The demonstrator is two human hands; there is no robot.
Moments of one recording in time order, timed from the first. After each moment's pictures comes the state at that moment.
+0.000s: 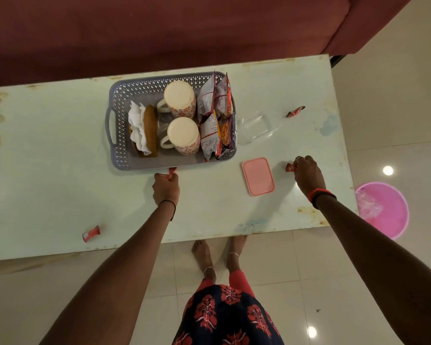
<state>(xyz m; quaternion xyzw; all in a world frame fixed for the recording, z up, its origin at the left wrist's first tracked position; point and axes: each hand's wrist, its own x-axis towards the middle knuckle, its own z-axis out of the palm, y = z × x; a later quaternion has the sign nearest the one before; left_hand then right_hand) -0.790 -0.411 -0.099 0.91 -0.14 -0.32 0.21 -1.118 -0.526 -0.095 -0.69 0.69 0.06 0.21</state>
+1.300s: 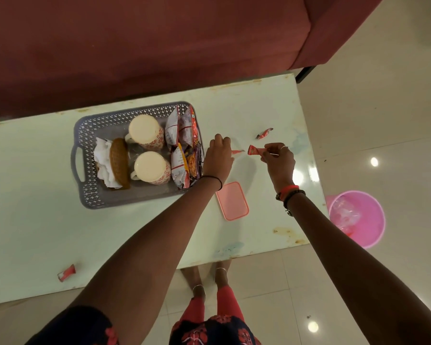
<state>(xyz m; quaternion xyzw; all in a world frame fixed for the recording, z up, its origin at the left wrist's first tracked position) -0.935 -0.590 -0.044 0.71 -0.65 -0.24 0.04 -1.084 -0.601 -0.045 -0.40 0.75 -0.28 0.44</state>
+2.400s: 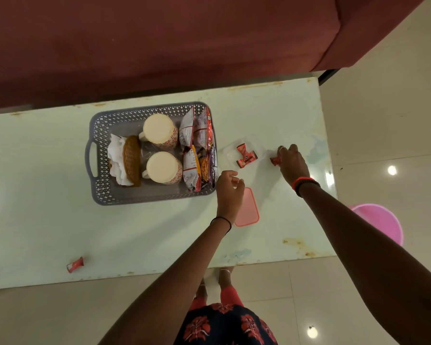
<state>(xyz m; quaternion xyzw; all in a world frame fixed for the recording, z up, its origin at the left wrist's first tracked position) -0.954 -0.526 -0.057 0.77 -0.29 -0.45 0.34 -1.102 -0.637 -0.090 -0.72 0.65 0.07 0.24</state>
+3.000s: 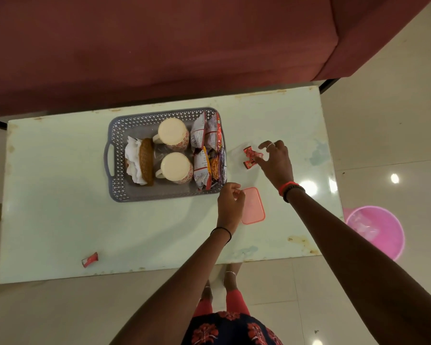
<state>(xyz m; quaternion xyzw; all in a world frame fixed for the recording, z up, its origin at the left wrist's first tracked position) -0.940 -0.486 -0.041 0.77 -0.31 -0.46 0.31 -1.042 -0.610 -0.049 -0.67 0.65 -0.12 0.34</state>
